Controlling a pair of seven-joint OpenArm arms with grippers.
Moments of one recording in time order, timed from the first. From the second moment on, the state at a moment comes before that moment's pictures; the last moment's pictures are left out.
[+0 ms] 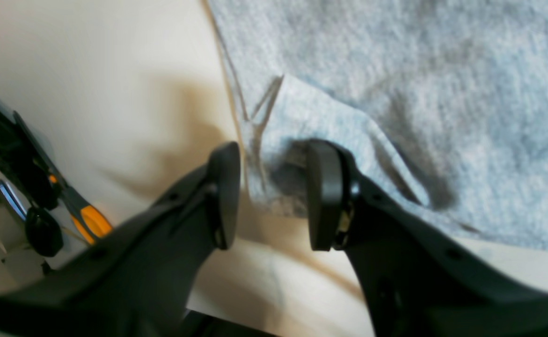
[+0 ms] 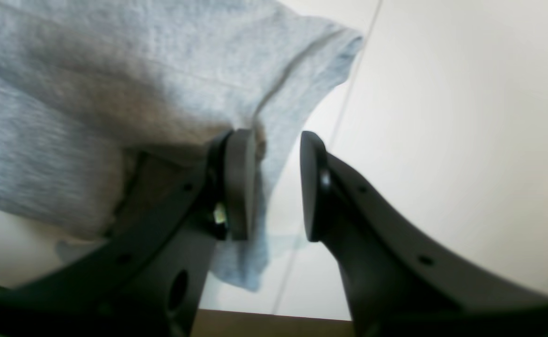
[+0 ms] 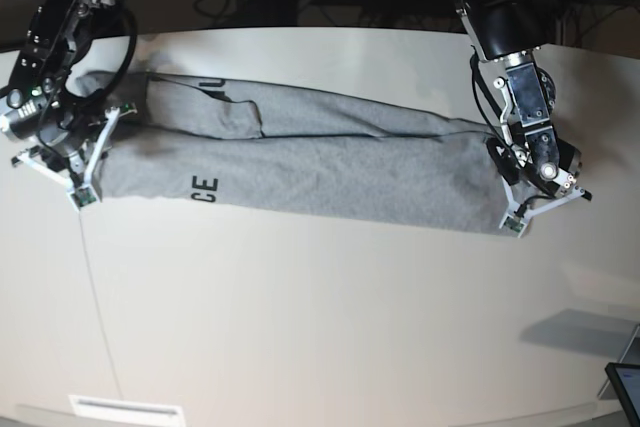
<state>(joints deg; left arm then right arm) -7.9 -10.8 -20.0 90.3 22.6 -40.4 67.8 -4.8 3.8 23.5 113.1 7.1 41.1 -79.4</state>
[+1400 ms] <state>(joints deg) -1.1 -8.2 -27.7 100.9 16.7 -40.4 66.0 -7.7 2.3 10.9 113.5 7.0 41.2 -79.1</state>
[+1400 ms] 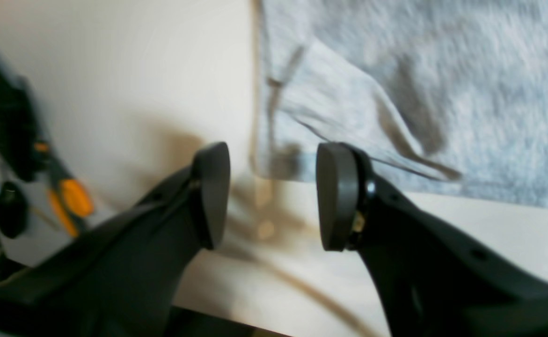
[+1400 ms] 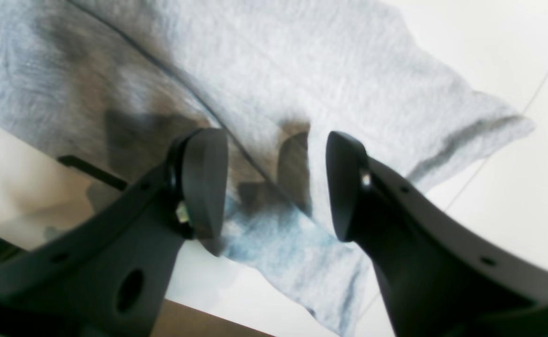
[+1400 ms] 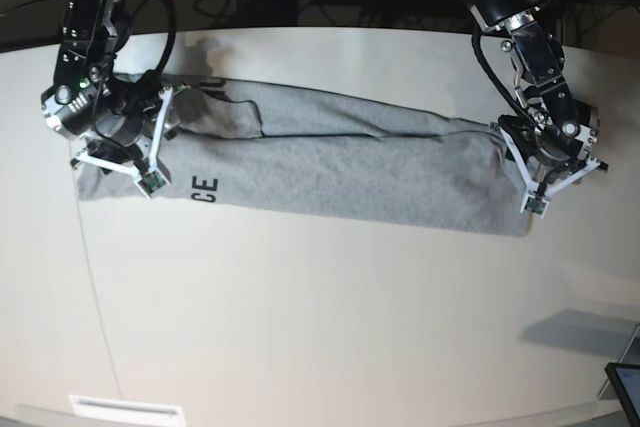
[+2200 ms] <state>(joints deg) -2.3 -6.5 -23.0 93.5 20.5 -40.4 65.2 -4.2 7.5 17.0 97.0 8.7 41.2 -72.3</state>
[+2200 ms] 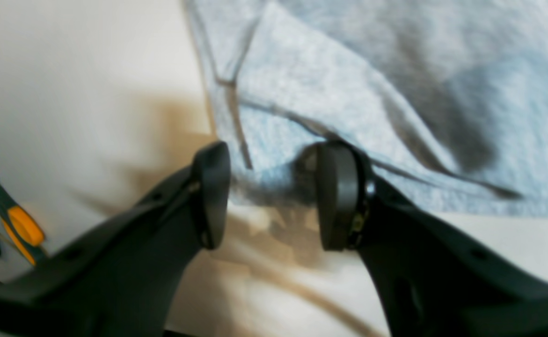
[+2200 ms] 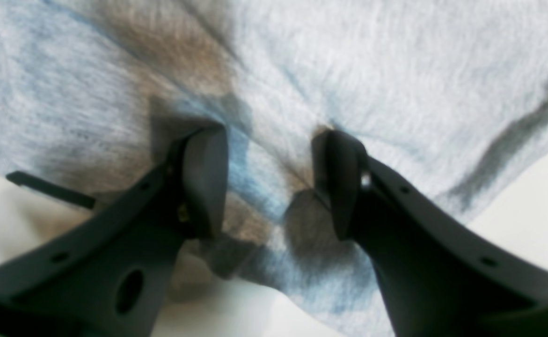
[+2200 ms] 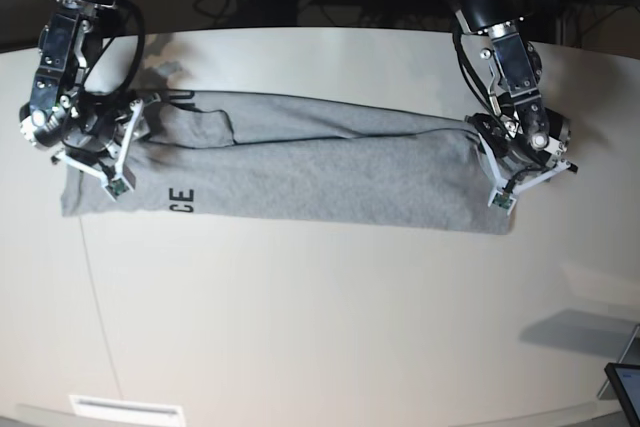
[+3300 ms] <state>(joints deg) -6.4 -3.0 -15.5 90.9 20.0 -39.4 67.5 3.5 17.4 16.6 80.7 12.1 41.8 -60.0</state>
